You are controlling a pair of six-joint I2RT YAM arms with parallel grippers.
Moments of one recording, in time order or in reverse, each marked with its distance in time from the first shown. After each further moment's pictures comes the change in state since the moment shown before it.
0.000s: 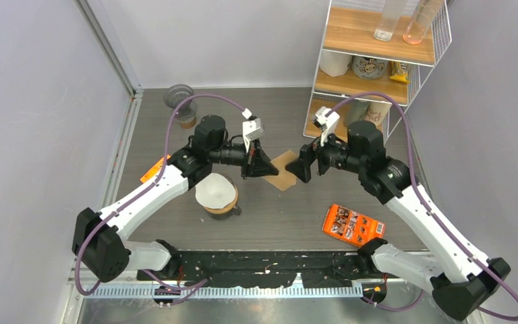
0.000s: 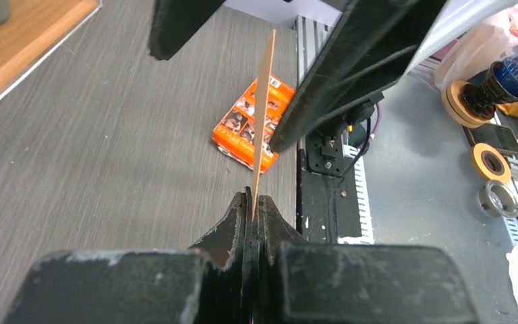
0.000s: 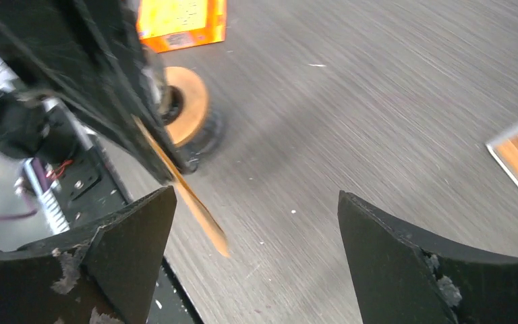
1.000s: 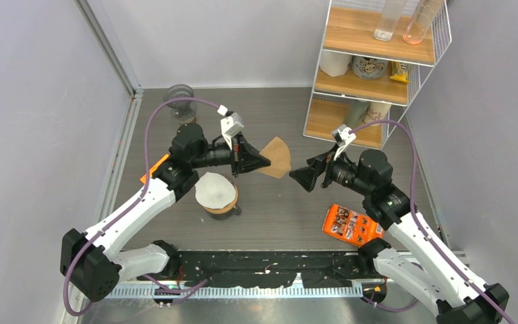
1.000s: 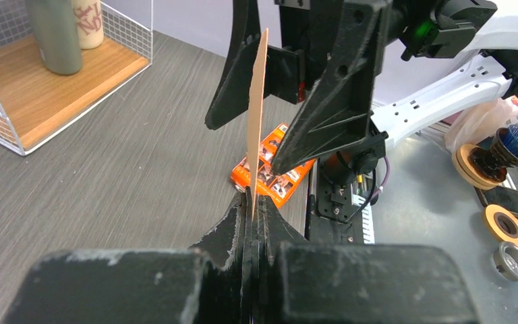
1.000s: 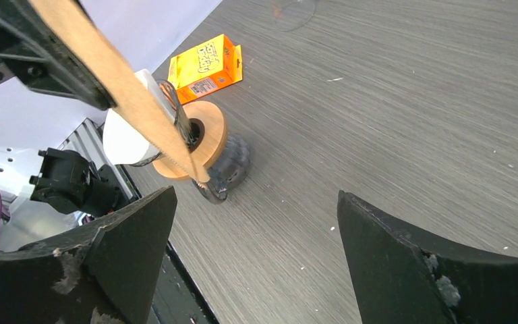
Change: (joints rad) left arm 0.052 -0.161 -0.134 0.241 -0.083 -0.186; right arm -0.060 -0.282 -0.423 0.371 0.050 0.326
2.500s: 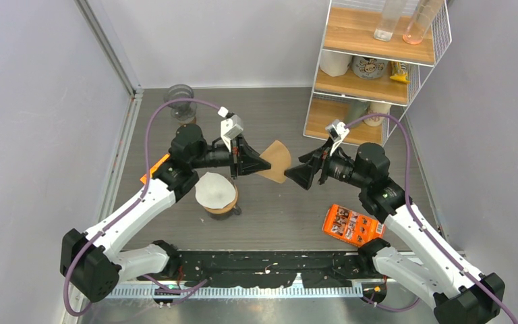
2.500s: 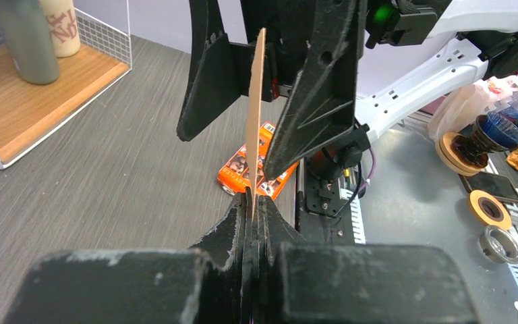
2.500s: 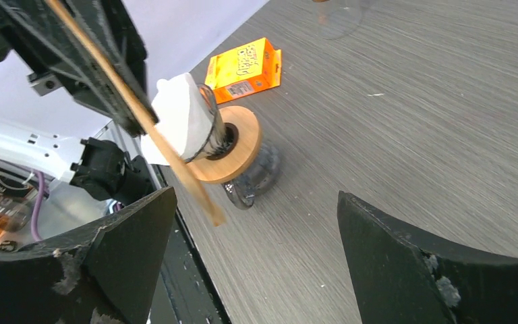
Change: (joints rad) left arm 0.003 -0.008 -0.013 0.032 0.066 -0.006; right arm -0.011 0.089 0.031 0.076 -0.122 0.020
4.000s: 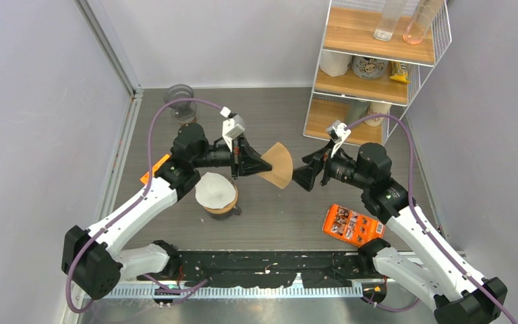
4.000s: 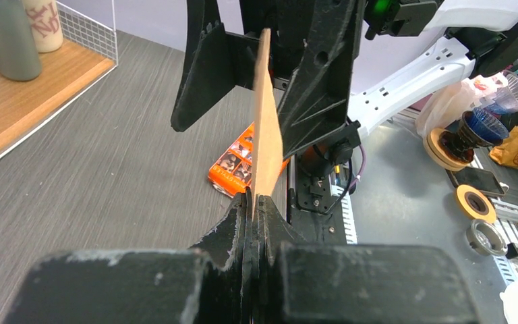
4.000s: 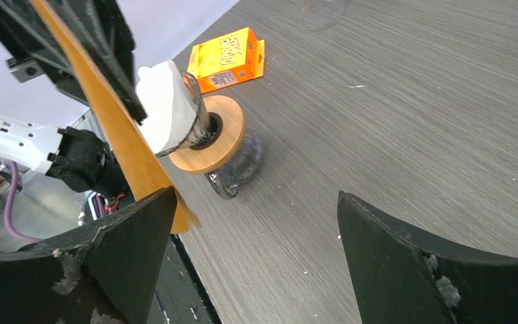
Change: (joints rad) left arm 0.000 0.020 0.000 0.019 0.034 -0.021; right arm 0.000 -0.020 0.023 -0.079 0.023 -0.072
